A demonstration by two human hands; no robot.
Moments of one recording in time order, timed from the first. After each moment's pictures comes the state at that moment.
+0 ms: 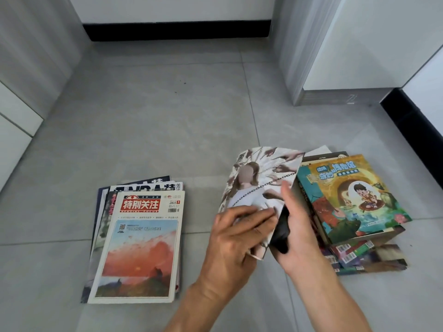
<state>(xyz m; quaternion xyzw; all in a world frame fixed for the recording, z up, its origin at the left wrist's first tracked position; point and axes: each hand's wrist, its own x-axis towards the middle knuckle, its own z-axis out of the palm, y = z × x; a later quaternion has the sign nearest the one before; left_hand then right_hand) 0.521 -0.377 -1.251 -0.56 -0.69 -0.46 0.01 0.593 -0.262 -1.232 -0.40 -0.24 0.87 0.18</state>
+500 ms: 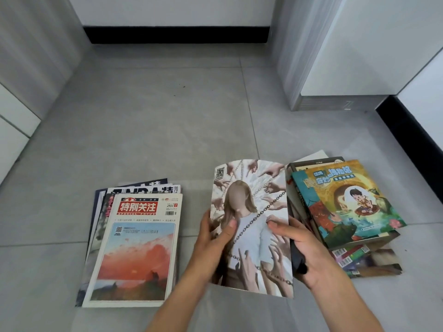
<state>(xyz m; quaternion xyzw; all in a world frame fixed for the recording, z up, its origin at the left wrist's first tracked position) 0.505 -0.392 -1.278 -0.08 -0.69 -0.57 -0.44 0.626 -0.250 -1.242 -0.42 -0.28 0.85 0.12</state>
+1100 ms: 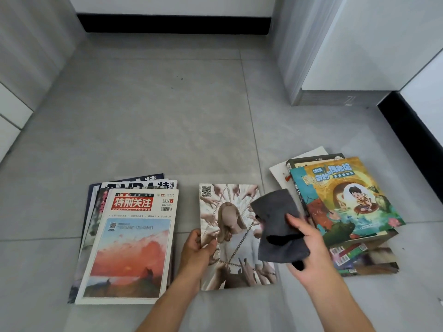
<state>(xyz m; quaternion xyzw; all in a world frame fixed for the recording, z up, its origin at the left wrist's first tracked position) 0.501 -0.399 -1.344 0.06 -0.72 -0.55 -0.41 0.638 -0.239 -1.277 -0.46 -0.25 0.83 0.21</state>
